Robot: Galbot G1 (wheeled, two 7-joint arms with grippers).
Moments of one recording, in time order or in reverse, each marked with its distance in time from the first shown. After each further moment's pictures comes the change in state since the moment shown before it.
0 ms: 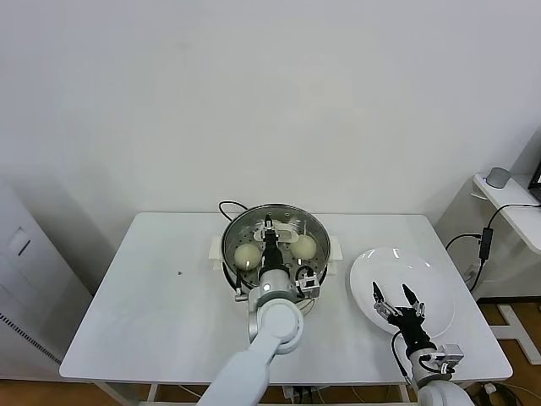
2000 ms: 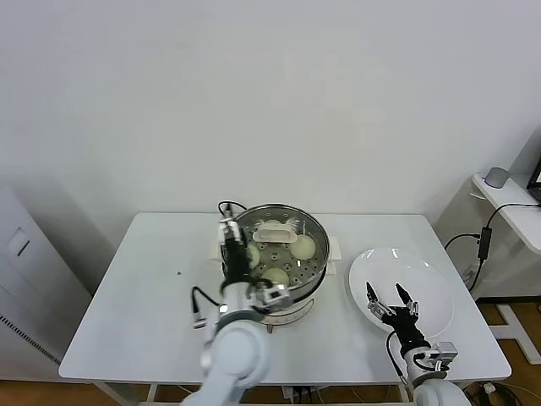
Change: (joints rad) left arm 0.225 0.062 -0.133 -0.406 -0.135 0.000 -0.034; right arm -0.010 -0.001 -0.024 0.044 -0.015 -0.038 0.012
